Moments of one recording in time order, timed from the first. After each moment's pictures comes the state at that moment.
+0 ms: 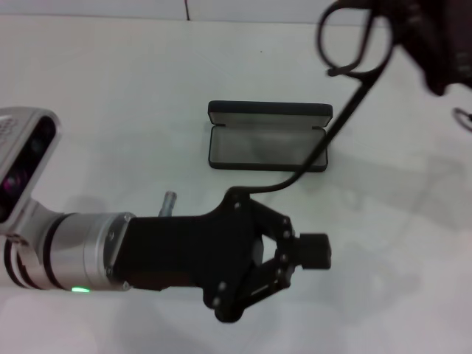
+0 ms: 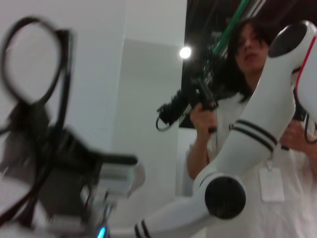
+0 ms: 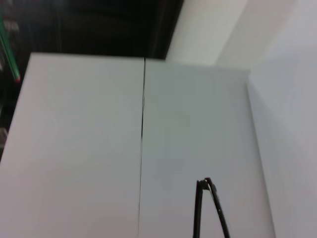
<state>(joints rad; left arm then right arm) -0.52 -2.10 1.37 0.31 1.25 1.98 -0.89 0.59 2.03 -1.18 -0.44 -0.95 -1.83 0.98</state>
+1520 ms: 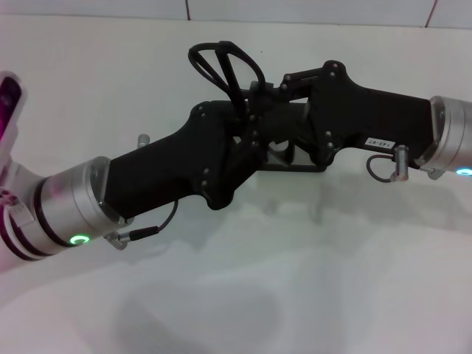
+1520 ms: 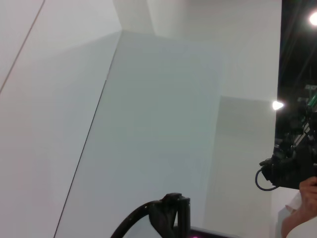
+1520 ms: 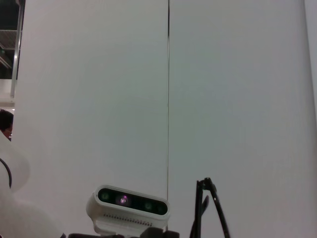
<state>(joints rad) -0.52 -2.09 1.41 0.26 0.92 1.87 -0.98 0.66 2.03 -1.50 -0.43 -0.95 -1.57 0.91</state>
